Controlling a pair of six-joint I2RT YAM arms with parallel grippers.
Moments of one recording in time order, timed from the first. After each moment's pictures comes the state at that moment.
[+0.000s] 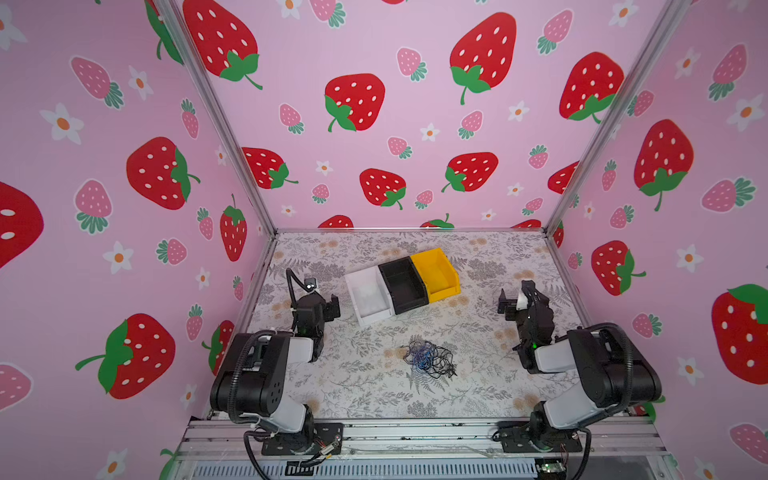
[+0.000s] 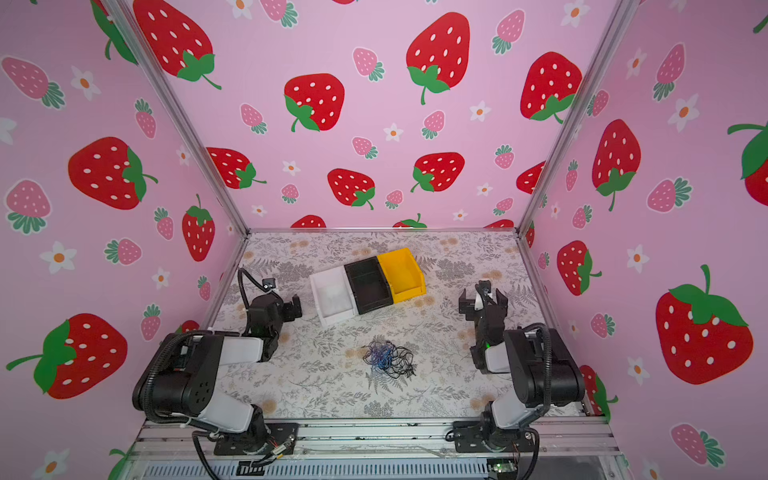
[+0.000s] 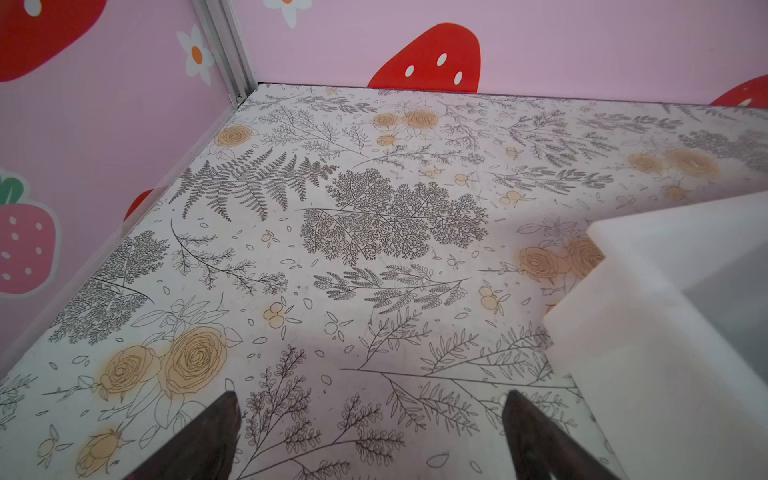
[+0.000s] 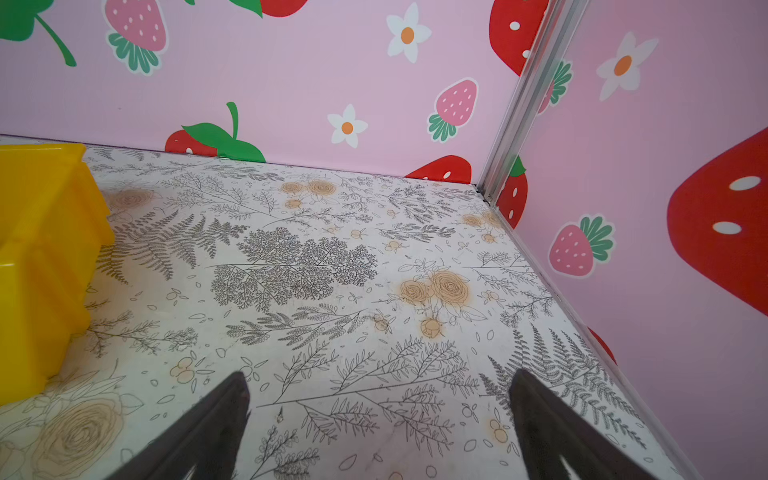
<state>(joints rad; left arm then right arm) -0.05 1.55 0.40 0.69 -0.23 -0.05 0.15 1.57 0.26 1.15 0.18 -0.13</state>
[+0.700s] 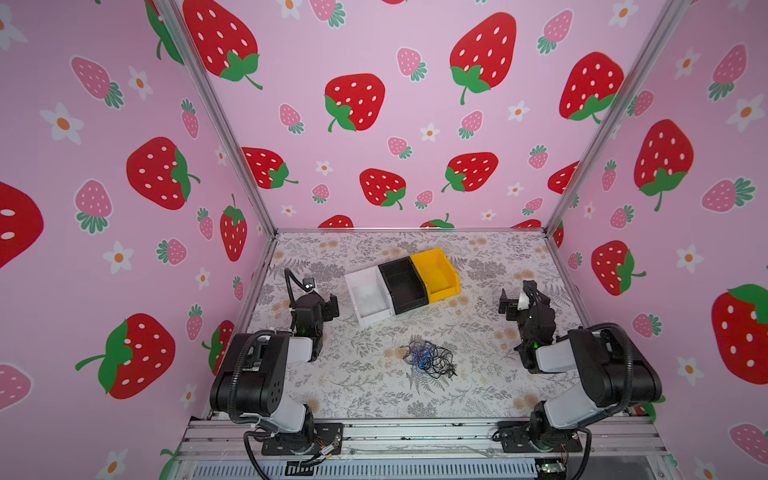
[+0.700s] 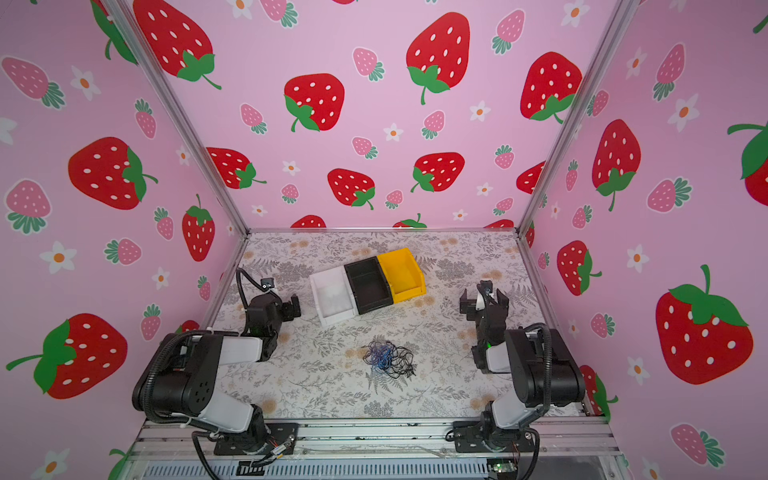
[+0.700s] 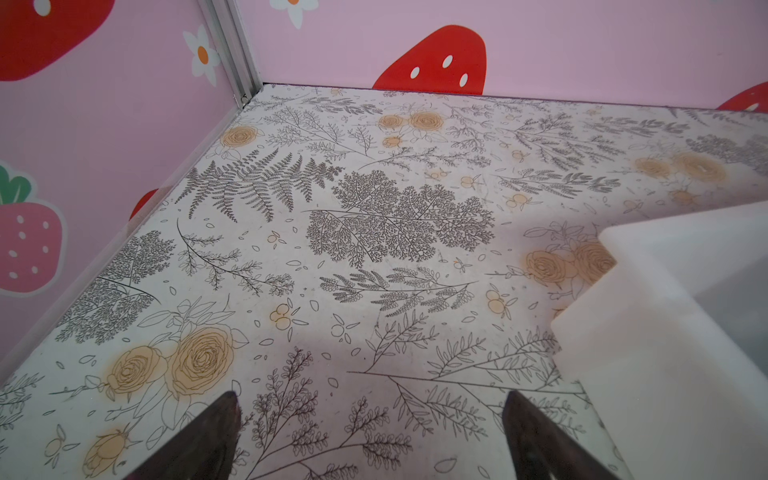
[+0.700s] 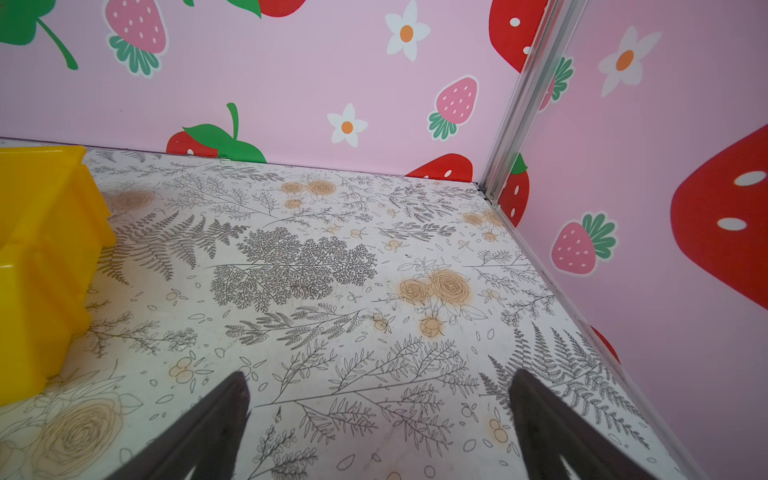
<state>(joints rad) -0.04 1.55 0.41 0.69 -0.22 -0.05 0.13 1.57 0.26 1.15 0.16 -0.12</state>
